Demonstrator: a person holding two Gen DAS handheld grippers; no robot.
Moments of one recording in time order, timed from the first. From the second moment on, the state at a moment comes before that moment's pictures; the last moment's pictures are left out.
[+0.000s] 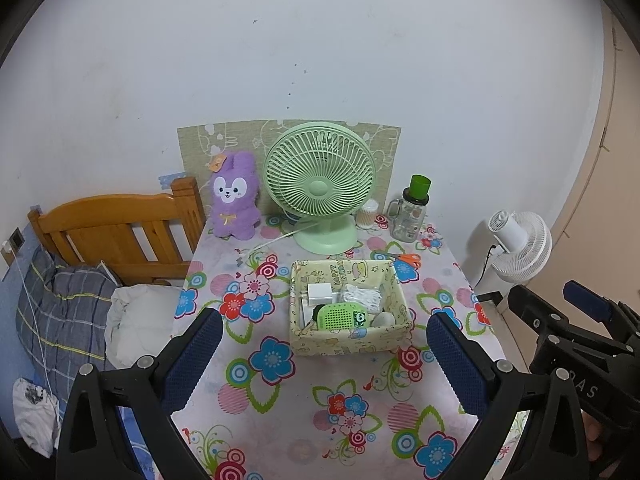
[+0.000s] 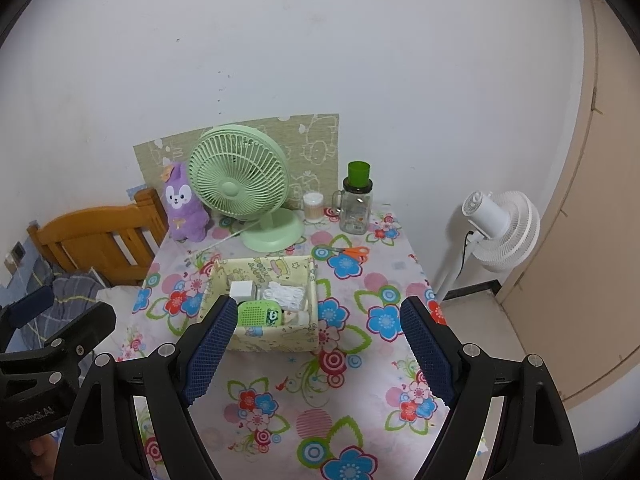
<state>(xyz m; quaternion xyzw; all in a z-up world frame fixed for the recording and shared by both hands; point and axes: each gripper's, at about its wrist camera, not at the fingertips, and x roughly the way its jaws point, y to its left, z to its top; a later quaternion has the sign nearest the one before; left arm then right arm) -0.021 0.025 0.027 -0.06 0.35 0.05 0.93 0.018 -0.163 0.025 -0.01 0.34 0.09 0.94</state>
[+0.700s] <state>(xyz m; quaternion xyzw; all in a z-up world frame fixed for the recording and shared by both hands) -0.022 0.024 0.026 -0.05 0.35 0.05 0.93 0.012 -0.164 0.025 -0.01 0.34 0.09 0.94</state>
